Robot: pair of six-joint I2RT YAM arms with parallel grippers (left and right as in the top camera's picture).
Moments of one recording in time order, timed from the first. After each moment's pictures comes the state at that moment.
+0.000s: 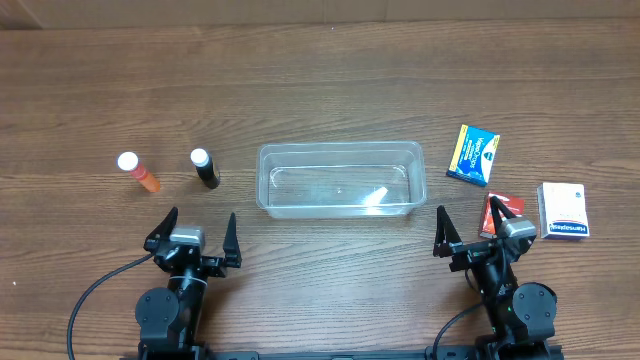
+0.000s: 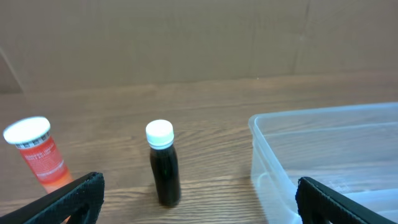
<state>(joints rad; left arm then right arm) 0.00 0.05 0.01 -0.07 0.11 -0.01 0.12 0.01 0.02 -0.03 -0.10 0.19</state>
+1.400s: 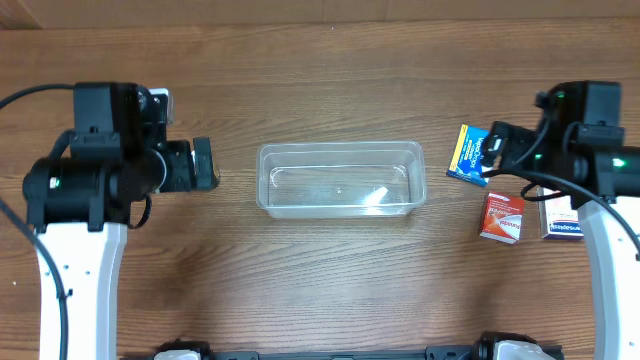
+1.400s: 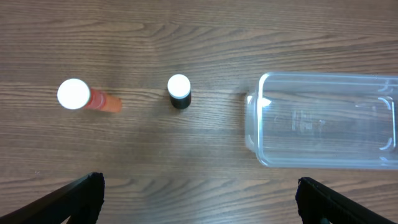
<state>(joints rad) 0.00 1.32 1.54 -1.27 0.05 -0.08 -0.11 1.32 1.36 -1.11 -0.09 0.23</state>
